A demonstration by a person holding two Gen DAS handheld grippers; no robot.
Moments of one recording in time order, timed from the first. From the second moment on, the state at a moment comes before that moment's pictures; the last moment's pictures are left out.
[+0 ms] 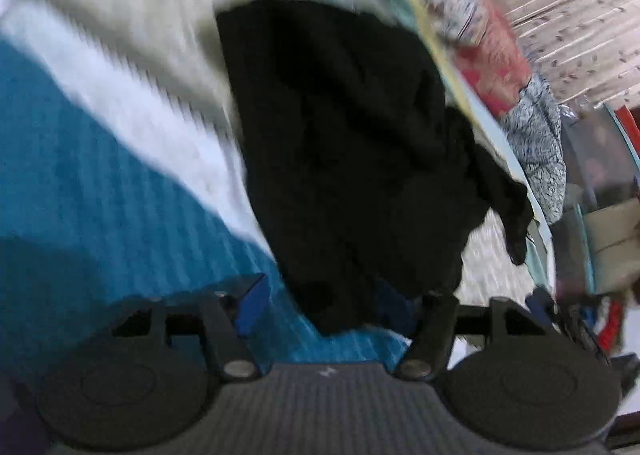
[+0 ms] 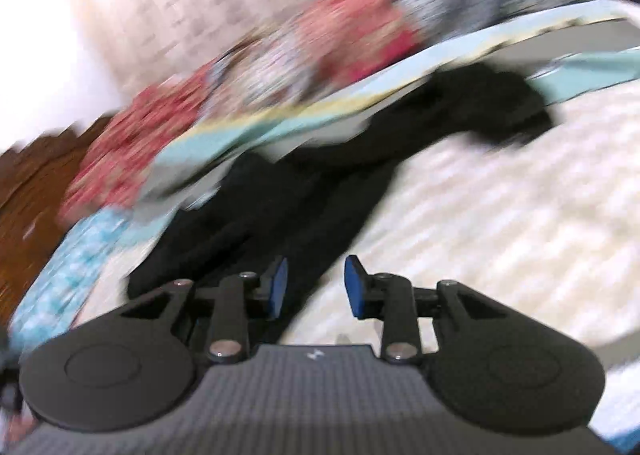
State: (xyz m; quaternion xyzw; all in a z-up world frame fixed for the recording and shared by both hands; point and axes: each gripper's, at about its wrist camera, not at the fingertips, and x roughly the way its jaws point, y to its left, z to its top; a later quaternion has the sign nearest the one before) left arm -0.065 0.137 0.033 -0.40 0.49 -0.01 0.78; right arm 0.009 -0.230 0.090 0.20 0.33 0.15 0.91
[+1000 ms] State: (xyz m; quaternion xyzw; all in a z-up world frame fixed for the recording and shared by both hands) left arm -0.077 0.215 0.142 -0.37 0.40 0.02 0.84; right arm 0.023 -0.403 0.177 0.44 0.15 0.02 0.88
